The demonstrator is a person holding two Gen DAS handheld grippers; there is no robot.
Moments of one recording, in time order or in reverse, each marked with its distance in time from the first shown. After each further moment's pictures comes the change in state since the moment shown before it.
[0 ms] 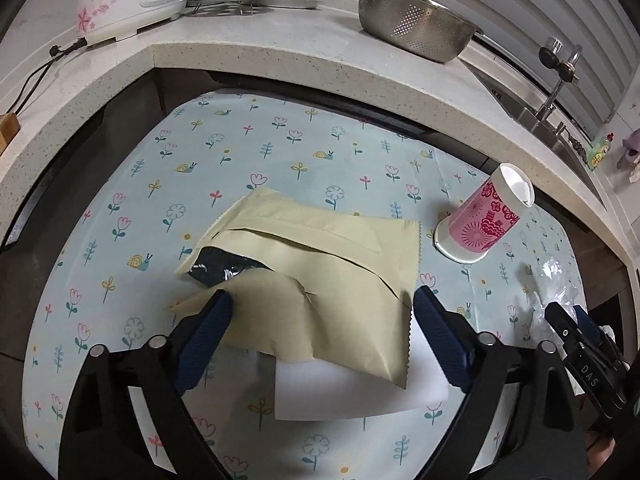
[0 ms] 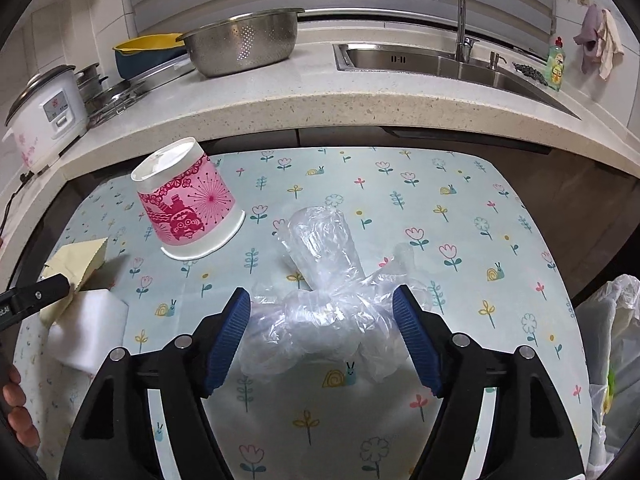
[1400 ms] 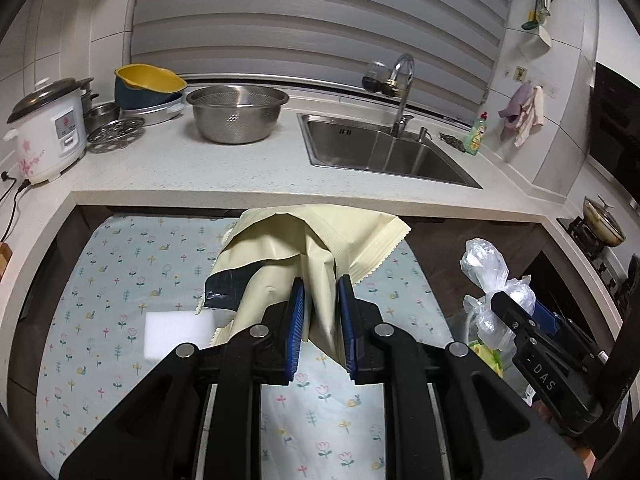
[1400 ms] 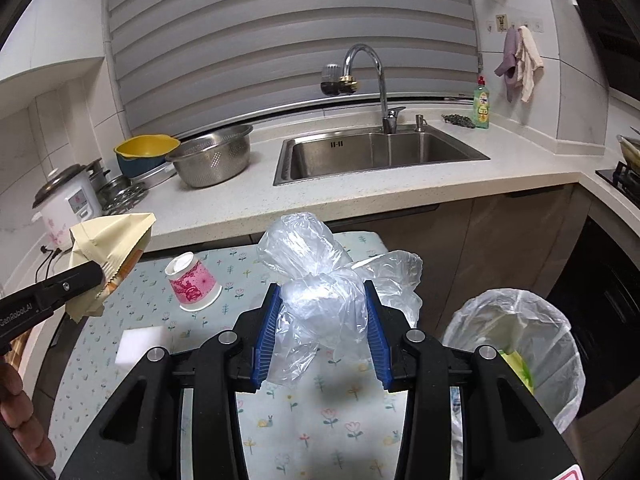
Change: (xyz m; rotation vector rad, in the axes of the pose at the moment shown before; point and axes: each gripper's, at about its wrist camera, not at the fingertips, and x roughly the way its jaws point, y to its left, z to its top) left arm -0.182 -0.199 -0.042 0.289 -0.217 -0.216; right arm -0.211 -0.118 -0.012 0.153 -0.257 -0.026
